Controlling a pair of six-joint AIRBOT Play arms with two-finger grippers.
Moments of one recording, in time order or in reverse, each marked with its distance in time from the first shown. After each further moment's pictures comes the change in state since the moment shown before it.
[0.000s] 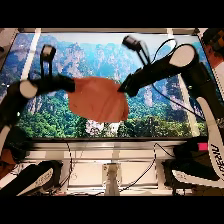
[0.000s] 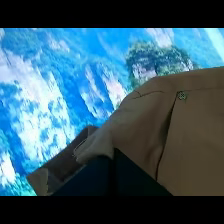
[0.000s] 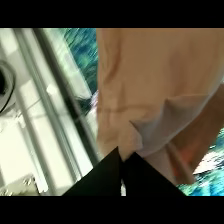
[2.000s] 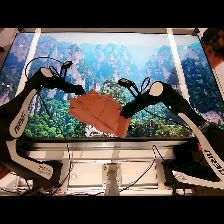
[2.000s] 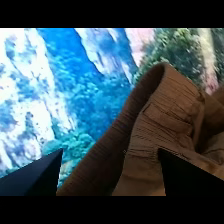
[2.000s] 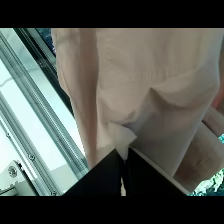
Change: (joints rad) left arm 0.158 -0.718 0.412 -0.228 -0.332 0.246; right arm 0.045 0.013 -0.452 -0.068 -0.240 0.092
